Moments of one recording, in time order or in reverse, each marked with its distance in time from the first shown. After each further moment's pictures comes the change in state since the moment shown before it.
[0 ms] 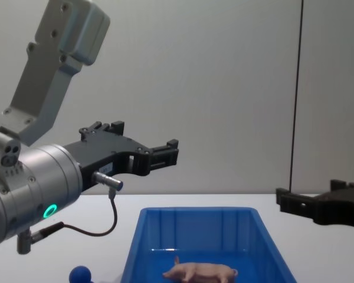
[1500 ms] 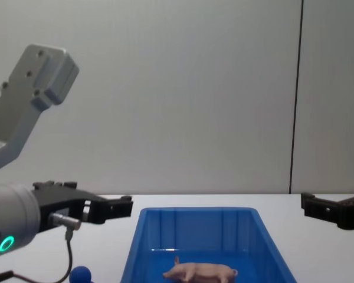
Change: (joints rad) left arm 0.068 0.042 -0.044 -0.075 -0.139 0.305 0.124; right arm -0.035 0.020 0.021 -0.024 0.017 0.005 -0.072
